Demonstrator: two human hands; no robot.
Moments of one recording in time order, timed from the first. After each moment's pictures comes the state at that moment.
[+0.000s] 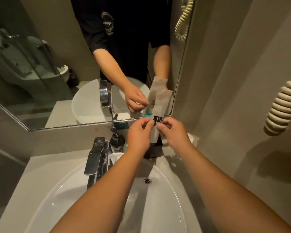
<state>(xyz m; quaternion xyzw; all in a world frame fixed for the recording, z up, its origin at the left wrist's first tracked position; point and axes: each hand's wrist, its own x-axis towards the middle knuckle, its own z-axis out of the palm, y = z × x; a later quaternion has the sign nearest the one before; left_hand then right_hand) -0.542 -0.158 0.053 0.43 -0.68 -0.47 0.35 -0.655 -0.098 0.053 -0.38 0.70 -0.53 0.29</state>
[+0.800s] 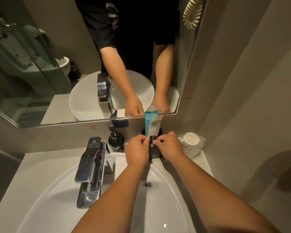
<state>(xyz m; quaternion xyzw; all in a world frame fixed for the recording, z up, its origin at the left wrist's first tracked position) -0.544 -0.166 -0.033 0.58 -0.68 -0.37 0.25 -0.651 -0.122 -0.019 -0.40 0.85 -0.24 0.25</state>
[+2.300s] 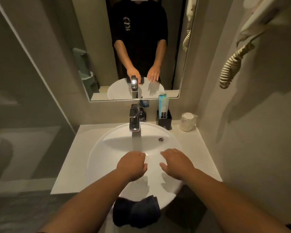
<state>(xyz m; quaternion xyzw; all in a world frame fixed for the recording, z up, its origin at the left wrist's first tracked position) -0.308 0.028 0.026 0.37 -0.92 -0.09 -0.01 -0.480 0.126 0.044 -0.61 0.77 -0.03 0.15</state>
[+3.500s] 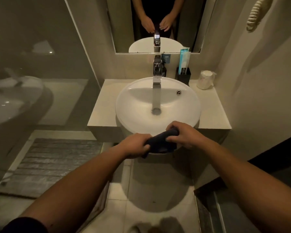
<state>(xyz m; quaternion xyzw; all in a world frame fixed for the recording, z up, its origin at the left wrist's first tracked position) -0.165 0.179 0.040 0.36 -0.87 -0.32 -0.05 -0.376 0.247 0.054 -0.60 0.69 -0.19 0.36</state>
